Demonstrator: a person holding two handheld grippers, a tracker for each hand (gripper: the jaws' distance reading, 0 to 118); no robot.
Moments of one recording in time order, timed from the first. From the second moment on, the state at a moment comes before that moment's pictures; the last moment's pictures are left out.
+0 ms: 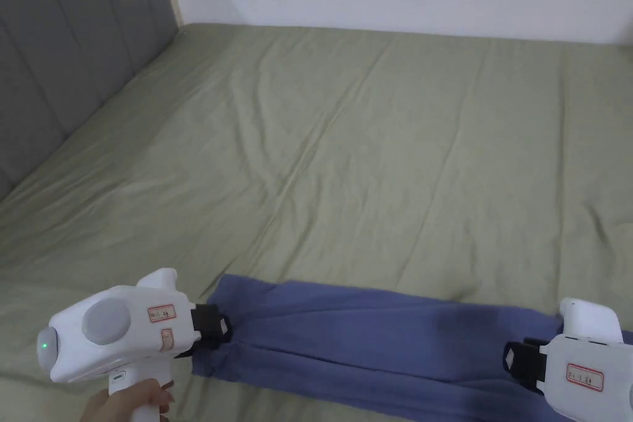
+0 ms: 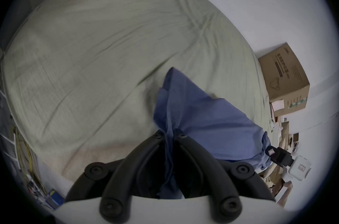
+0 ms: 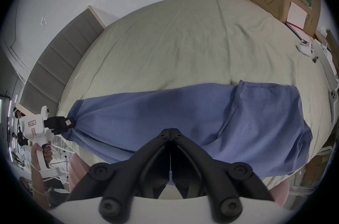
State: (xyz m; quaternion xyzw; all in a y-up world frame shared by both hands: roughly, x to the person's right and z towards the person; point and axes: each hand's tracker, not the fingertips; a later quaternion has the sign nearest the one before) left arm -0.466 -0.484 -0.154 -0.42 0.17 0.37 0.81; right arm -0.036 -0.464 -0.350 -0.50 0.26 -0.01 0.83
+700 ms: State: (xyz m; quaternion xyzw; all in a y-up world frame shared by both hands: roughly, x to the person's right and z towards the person) left arm -0.199 -0.422 -0.309 -0.41 -0.20 0.17 0.87; right arm 0.076 -0.464 -0.357 -0.49 0.17 -0.11 0.85
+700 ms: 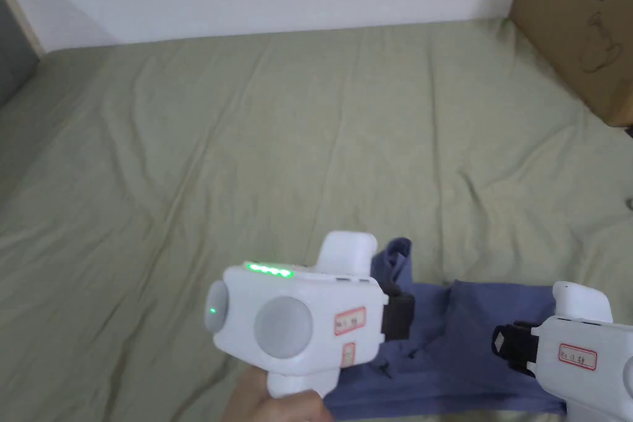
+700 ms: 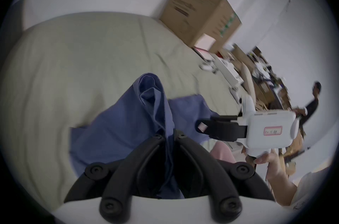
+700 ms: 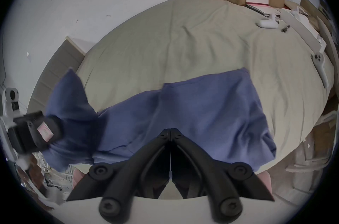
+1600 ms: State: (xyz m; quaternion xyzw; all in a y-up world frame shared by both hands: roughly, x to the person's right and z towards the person) left arm -0.150 -0.514 -0.316 -0.52 -0.17 0.23 0.81; right arm 0.096 -0.473 -0.349 -0.50 0.16 -0.11 0.85
